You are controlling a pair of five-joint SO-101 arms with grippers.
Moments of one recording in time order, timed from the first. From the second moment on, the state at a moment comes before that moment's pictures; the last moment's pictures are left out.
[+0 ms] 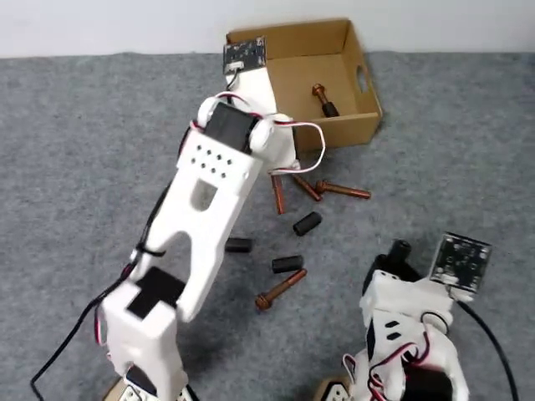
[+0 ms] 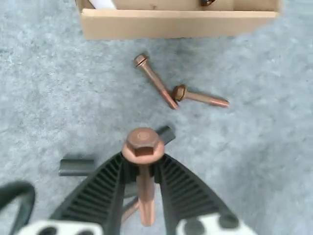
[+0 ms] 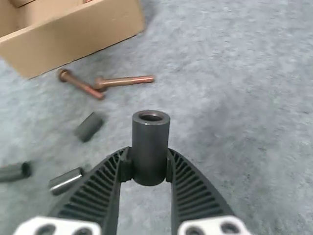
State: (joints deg) left arm 25.2 17.8 -37.5 99.2 43.8; right arm 3.5 -103.7 67.3 82.0 -11.8
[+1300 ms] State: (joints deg) left arm 25.1 -71.5 63.1 48.9 33.1; right arm -38.9 -104.2 67.3 82.0 -5.9
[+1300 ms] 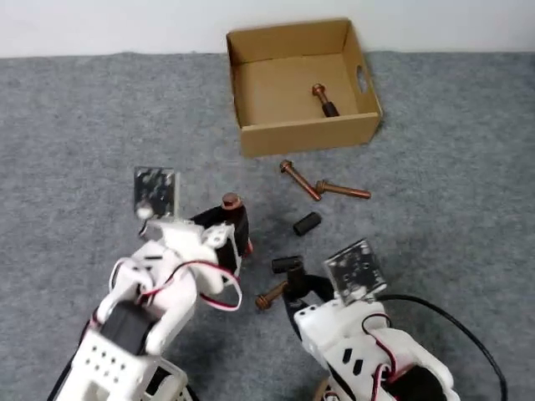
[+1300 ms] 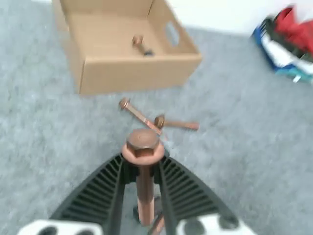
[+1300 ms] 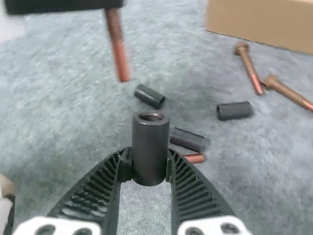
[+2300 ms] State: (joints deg) left arm 32.7 -101.9 73.2 45.9 37.8; right arm -40.5 -103.4 72.5 66.2 11.2
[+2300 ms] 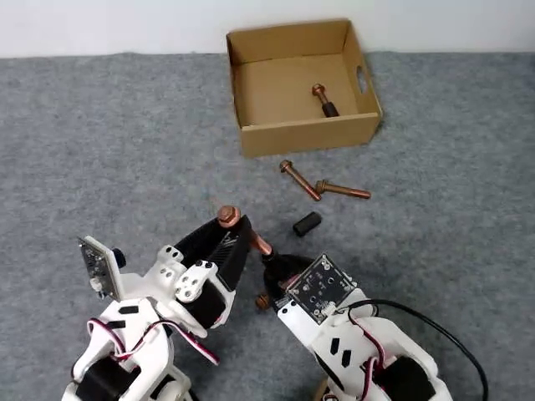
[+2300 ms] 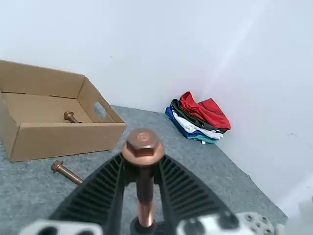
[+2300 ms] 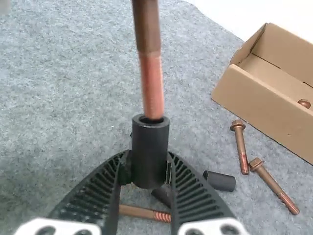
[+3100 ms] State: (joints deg) left arm 39.6 -101.7 78.1 57.5 30.5; right arm -40.6 -103.6 72.5 63.0 16.4
